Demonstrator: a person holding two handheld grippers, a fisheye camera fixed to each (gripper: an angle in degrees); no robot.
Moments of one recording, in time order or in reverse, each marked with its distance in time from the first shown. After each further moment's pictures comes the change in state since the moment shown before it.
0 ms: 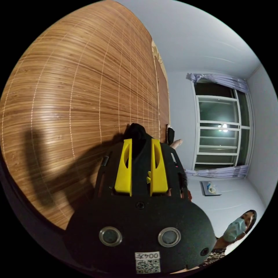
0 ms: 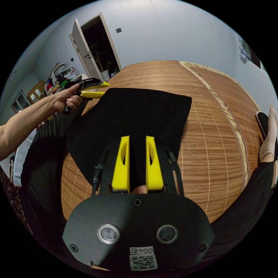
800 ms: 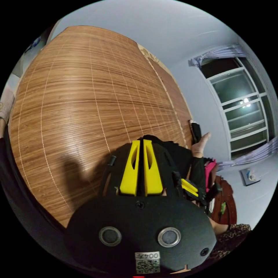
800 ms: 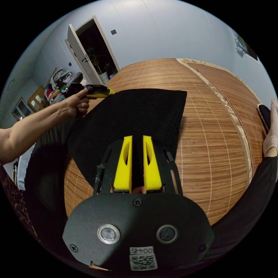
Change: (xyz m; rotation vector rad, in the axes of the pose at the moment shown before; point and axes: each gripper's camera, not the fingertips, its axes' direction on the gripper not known) left arm 0.050 -0.019 0.073 0.073 -0.425 0.267; right arm 0.025 -0.002 0.046 0.006 -0.039 0.049
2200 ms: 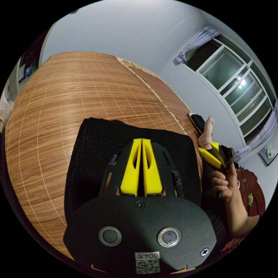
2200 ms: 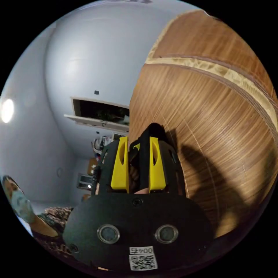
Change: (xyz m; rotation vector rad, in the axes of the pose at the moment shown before) left arm 0.170 0.126 0.099 0.184 -0.072 0.192; right arm 0.314 -0.041 0.037 0.200 -0.673 0.650
